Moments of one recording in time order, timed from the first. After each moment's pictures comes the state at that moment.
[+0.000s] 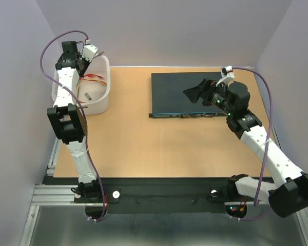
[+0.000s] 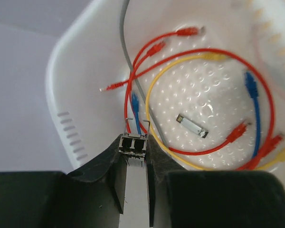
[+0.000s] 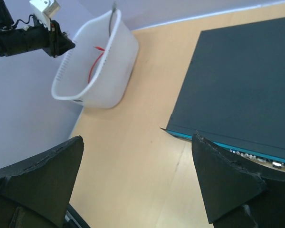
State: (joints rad) left arm 0.11 2.06 2.09 -0.68 0.07 0.73; right arm 0.34 1.12 1.02 0.00 -0.28 0.61
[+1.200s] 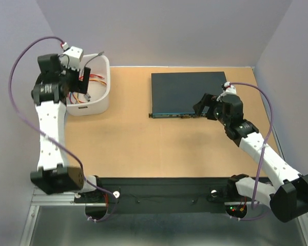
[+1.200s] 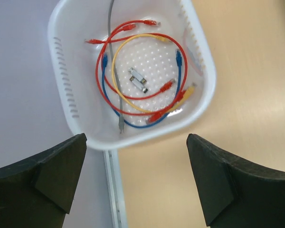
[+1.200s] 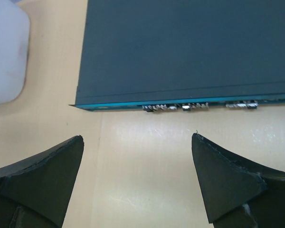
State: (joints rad) left arm 0.15 1.46 1.72 -0.83 0.14 0.38; right arm 0.33 1.09 0.85 -0.15 0.05 0.50
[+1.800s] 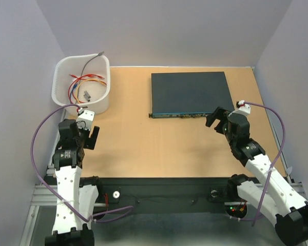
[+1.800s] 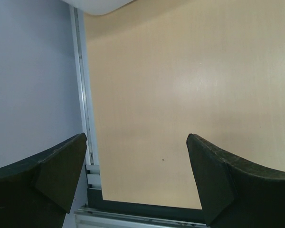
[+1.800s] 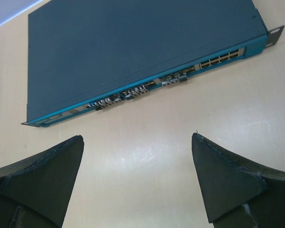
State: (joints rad) left arm 0.15 0.66 0.72 -0.72 -0.04 0.45; right arm 0.33 0.79 0.59 -0.18 0.31 0.55
